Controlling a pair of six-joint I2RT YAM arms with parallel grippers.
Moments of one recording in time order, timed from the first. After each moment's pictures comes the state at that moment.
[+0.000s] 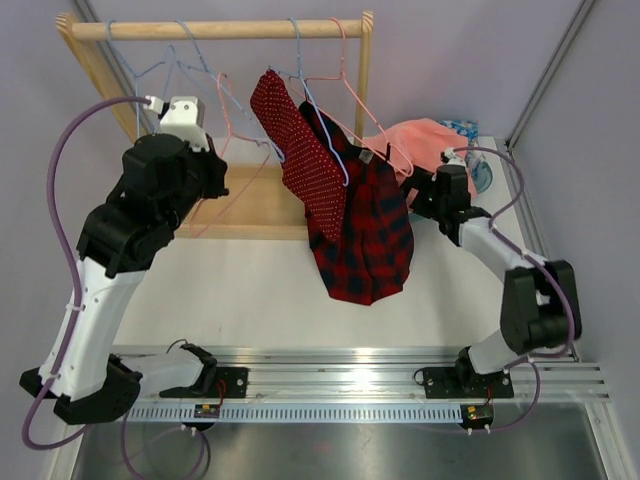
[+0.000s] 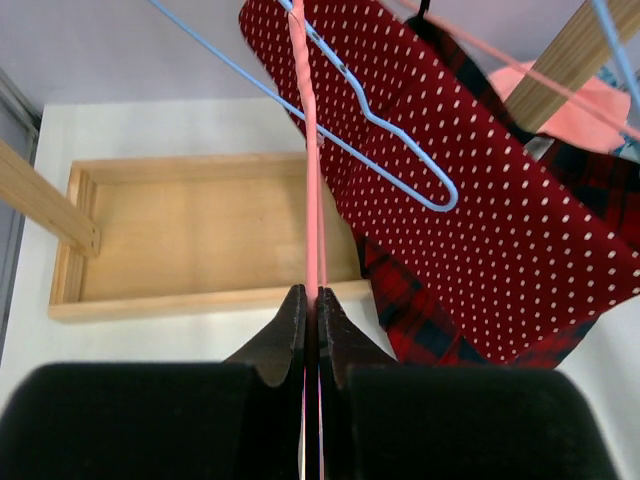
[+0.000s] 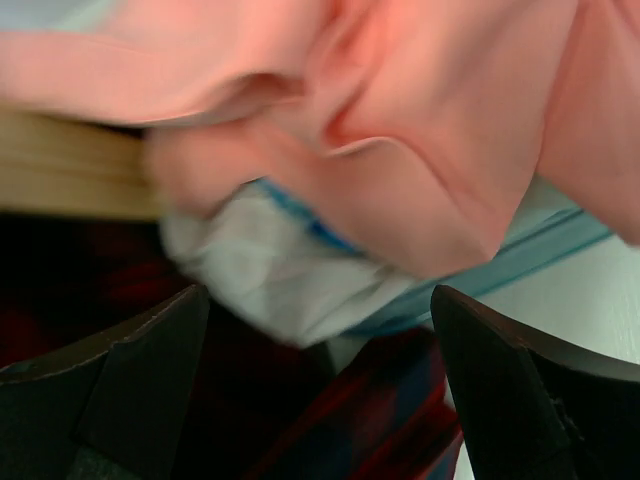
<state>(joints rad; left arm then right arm) -0.53 1.15 1.77 -0.94 -0.32 -0.24 0.18 1.58 1.01 0.00 -0.04 0.54</state>
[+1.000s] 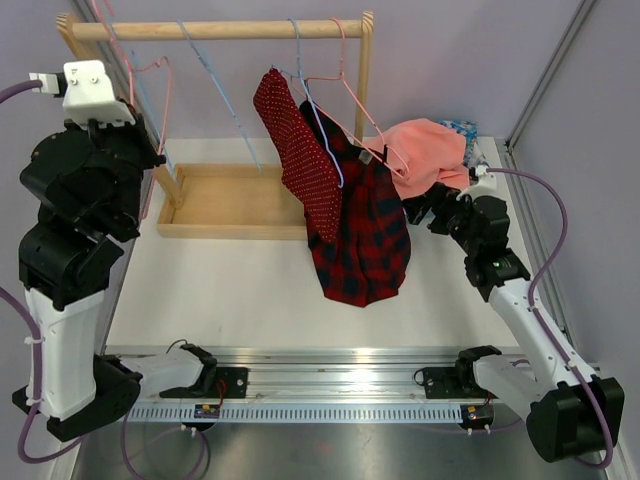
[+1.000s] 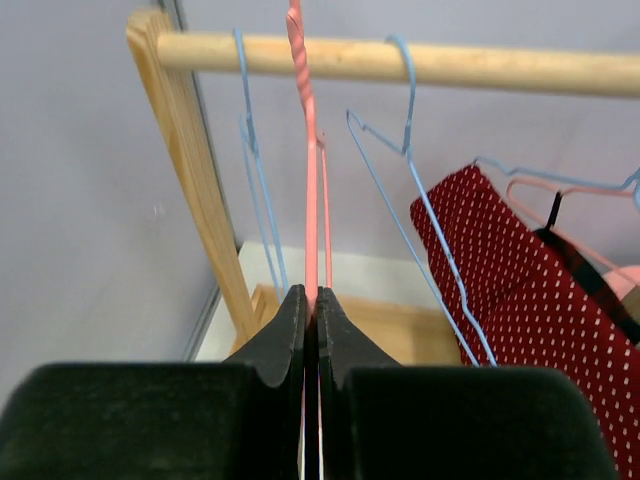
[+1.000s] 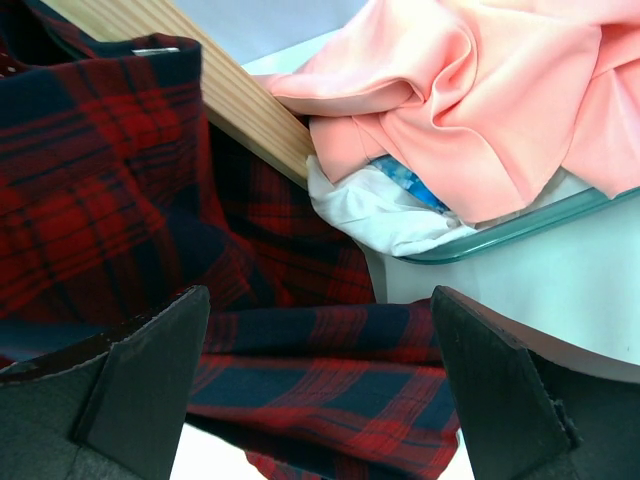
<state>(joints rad) -0.53 1.15 2.05 -0.84 -0.67 0.03 0.20 0.99 0.75 0.00 -0.14 0.52</state>
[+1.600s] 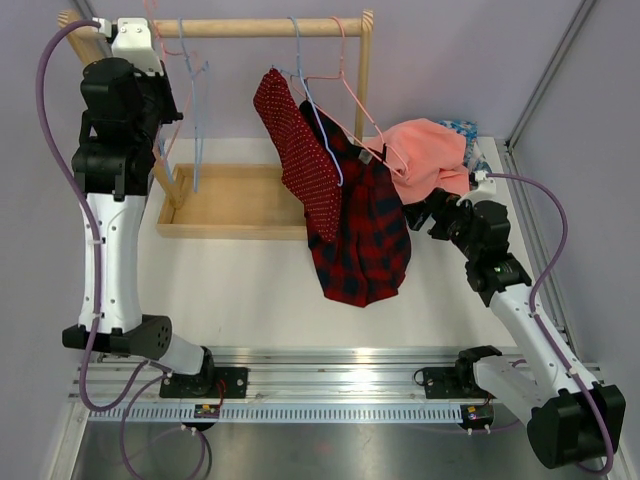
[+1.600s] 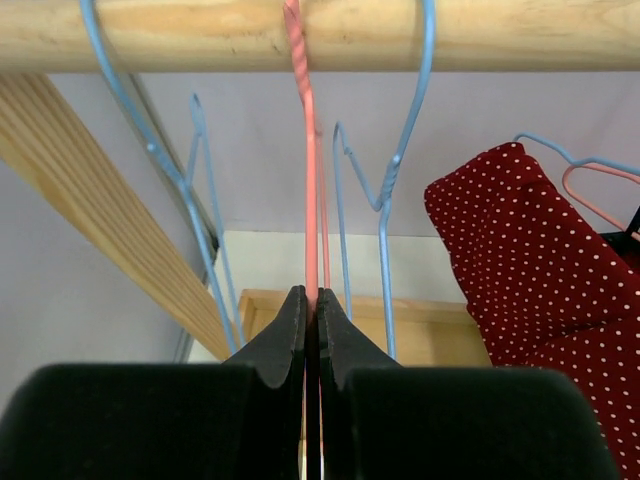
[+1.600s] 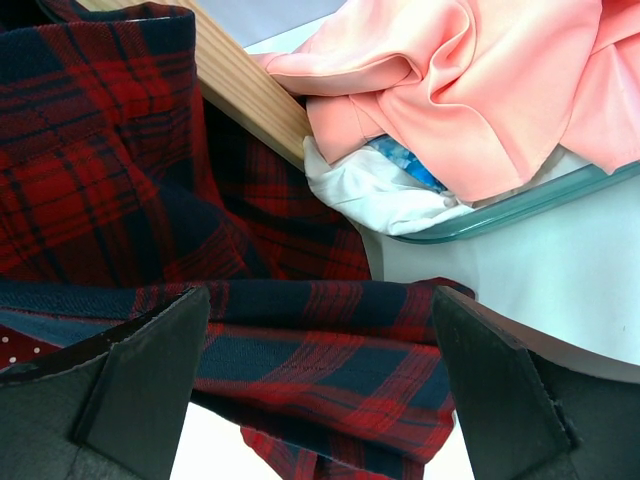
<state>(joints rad) -0.12 1.47 2.13 -0.75 -0.20 0.04 0.20 0.93 0.72 -0.03 -0.15 0.51</state>
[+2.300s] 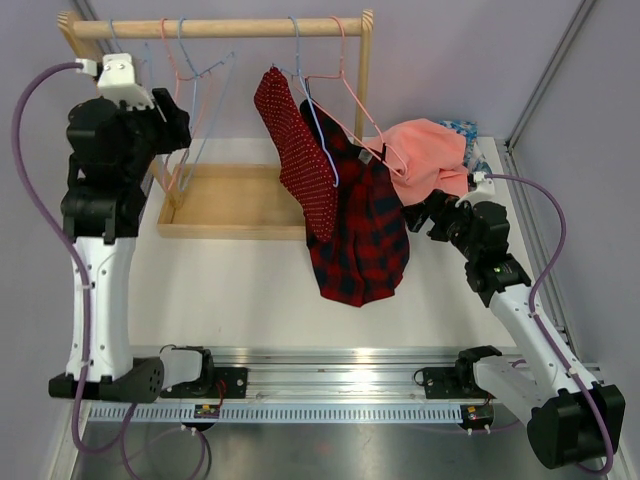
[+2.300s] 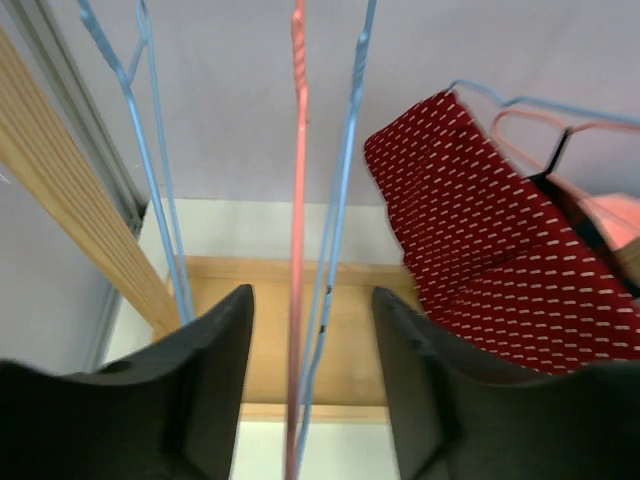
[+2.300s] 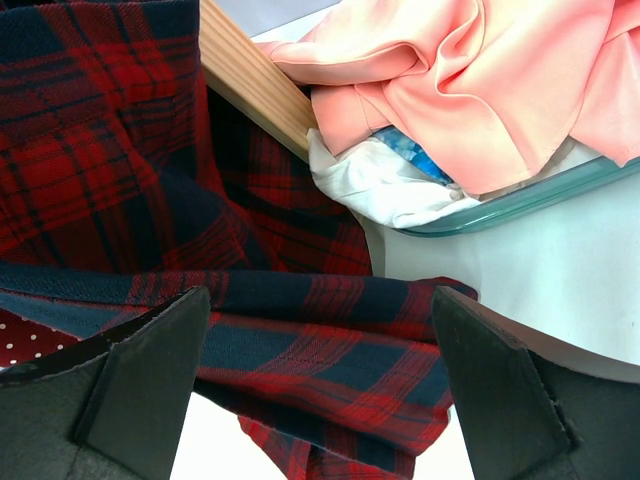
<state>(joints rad) -0.06 1.27 1.83 -0.67 -0.01 -0.10 0.20 0.93 0.72 -0.03 -0.17 0.51</state>
